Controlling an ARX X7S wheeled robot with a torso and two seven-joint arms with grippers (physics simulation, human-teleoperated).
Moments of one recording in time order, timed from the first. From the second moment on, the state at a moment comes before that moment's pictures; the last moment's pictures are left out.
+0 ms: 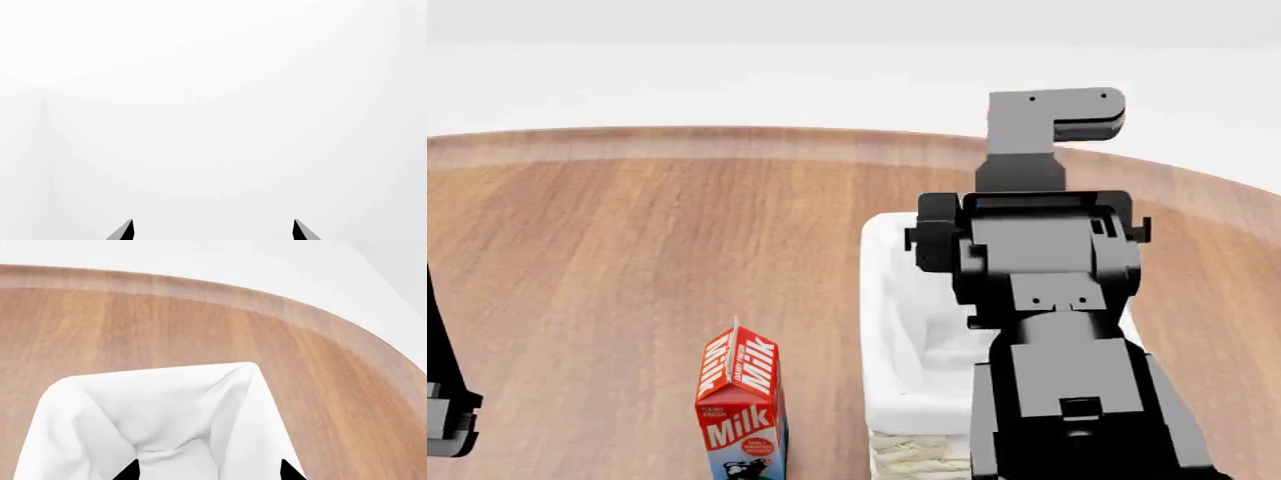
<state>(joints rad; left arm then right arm) -0.23 0.00 -0.04 1.05 0.35 -0.66 0.29 1.46 0.00 -0.12 1.31 0.09 0.75 0.21</state>
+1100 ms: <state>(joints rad) -0.25 0.00 -0.03 1.05 0.36 -0.67 0.30 1.29 0.20 -0.46 -0.02 0.12 1.46 -0.27</state>
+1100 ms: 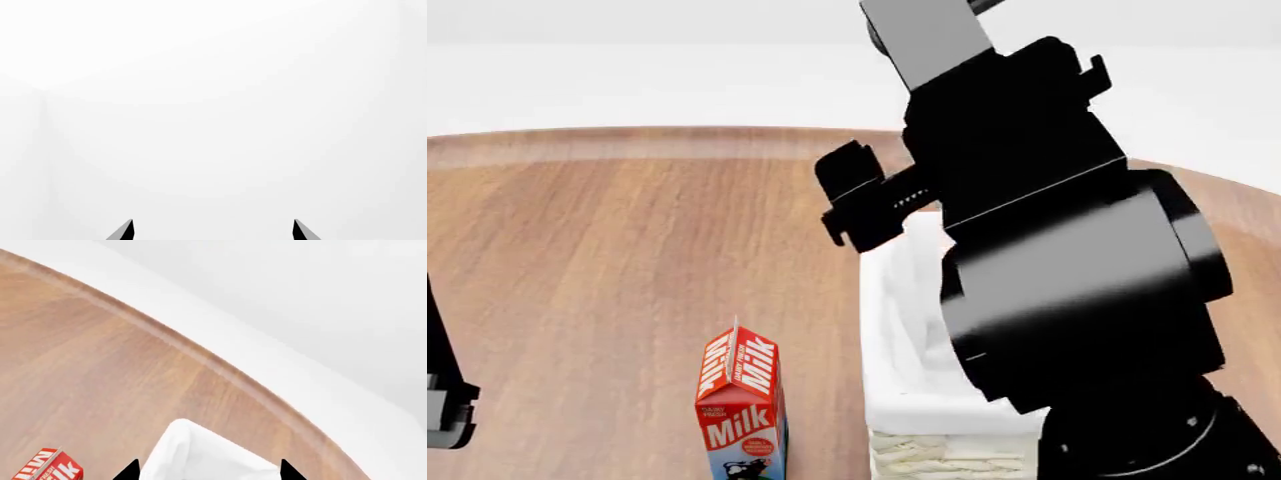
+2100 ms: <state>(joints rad) -0.27 0.00 -0.02 1.05 0.38 -0.68 0.31 0.97 0.51 -0.45 -0.45 1.73 1.47 0.87</state>
